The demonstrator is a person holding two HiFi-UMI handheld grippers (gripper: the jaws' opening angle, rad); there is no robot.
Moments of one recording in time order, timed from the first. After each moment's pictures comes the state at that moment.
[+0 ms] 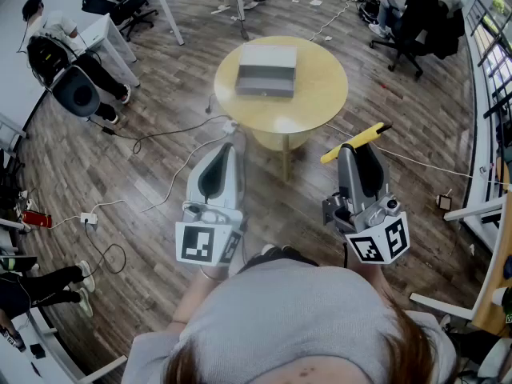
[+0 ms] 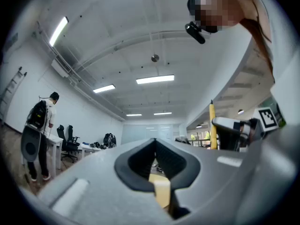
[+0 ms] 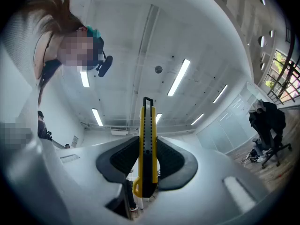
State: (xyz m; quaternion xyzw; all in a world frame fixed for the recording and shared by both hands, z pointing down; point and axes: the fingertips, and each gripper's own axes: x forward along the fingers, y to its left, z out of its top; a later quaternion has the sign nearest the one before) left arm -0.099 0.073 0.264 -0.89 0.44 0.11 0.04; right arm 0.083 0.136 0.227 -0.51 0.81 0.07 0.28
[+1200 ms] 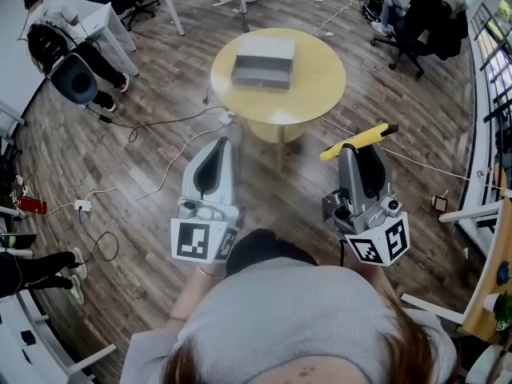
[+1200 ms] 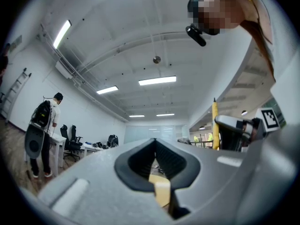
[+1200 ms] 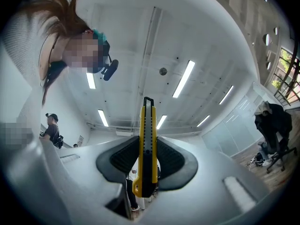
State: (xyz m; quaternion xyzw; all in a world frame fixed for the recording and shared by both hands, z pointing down) left arm -0.081 0.094 0.266 -0.88 0.45 0.12 0.04; right arm 0.102 0.160 0.222 -0.49 0.82 0.09 0.28
